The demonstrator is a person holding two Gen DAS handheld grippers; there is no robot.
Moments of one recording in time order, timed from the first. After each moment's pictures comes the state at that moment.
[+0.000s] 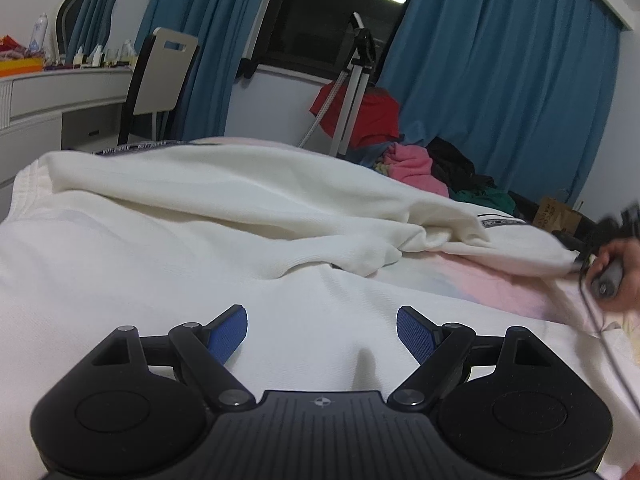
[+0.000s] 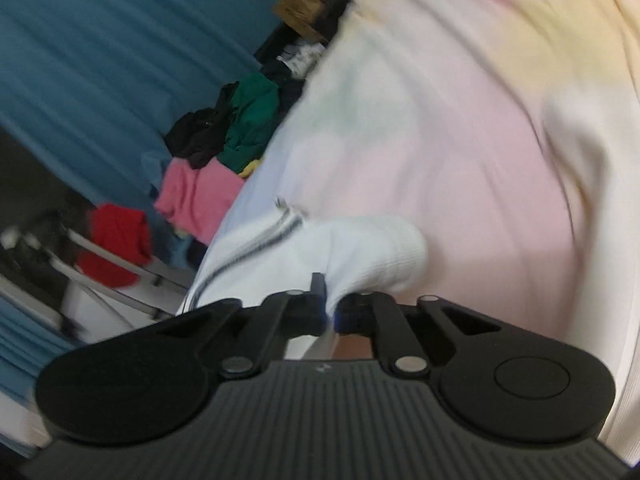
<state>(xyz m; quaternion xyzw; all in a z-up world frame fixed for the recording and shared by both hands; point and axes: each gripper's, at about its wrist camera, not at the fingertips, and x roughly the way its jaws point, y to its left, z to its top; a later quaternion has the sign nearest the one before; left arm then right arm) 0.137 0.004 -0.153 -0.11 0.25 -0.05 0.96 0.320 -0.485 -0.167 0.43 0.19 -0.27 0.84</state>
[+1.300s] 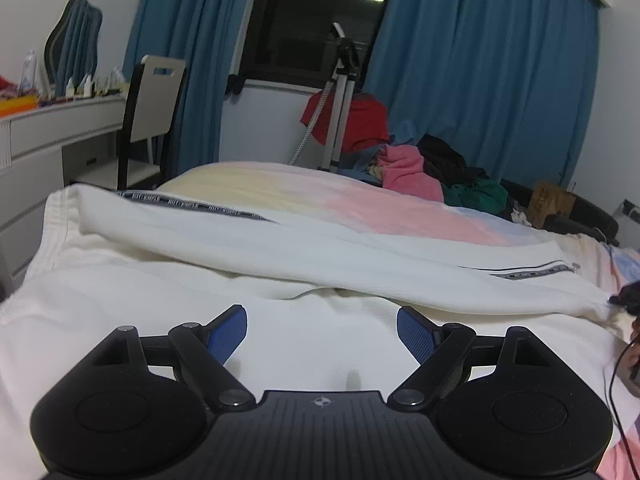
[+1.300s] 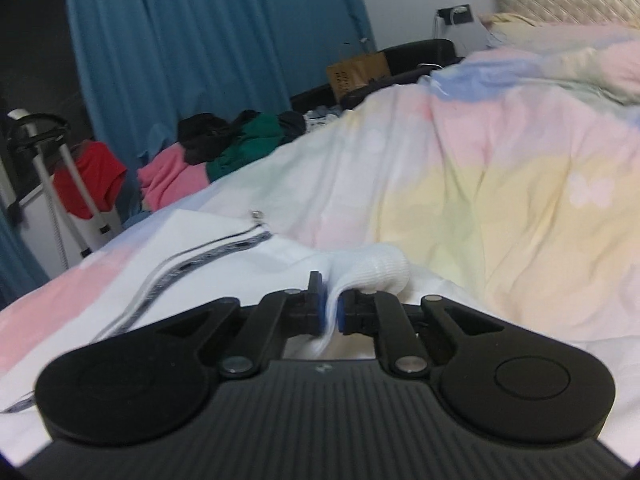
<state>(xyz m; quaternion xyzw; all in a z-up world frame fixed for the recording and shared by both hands) 0.095 0.010 -0.108 -0.06 0.24 -0.06 0.97 0.182 -0.537 -0.189 0.22 0.18 -0.26 0.92</state>
